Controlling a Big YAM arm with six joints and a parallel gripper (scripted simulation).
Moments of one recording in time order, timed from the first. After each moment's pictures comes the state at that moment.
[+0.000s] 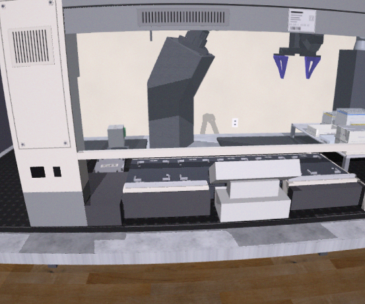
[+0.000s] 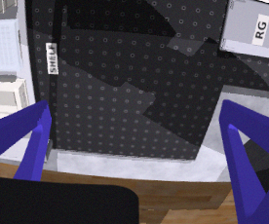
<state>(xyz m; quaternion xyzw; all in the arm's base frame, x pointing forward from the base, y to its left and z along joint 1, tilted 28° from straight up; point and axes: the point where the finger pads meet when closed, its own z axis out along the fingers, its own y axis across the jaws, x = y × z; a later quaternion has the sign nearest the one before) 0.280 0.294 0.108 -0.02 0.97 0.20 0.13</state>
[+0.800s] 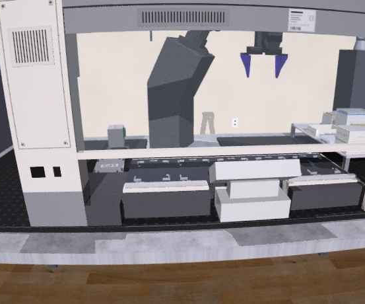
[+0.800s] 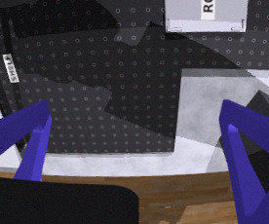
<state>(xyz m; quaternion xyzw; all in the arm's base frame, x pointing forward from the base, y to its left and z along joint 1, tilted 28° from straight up) 0.268 0.195 0.060 0.05 0.97 0.21 0.11</state>
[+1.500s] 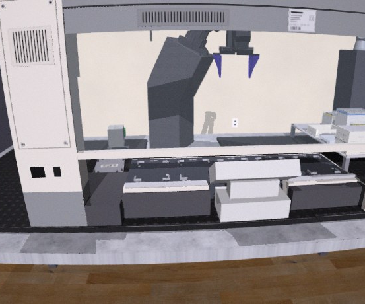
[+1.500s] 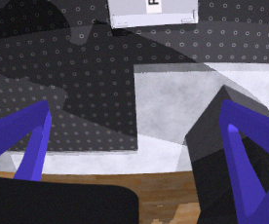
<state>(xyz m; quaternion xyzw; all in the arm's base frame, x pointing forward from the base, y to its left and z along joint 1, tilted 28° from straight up) 0.258 0.114 0.019 0.06 0.97 0.21 0.11</state>
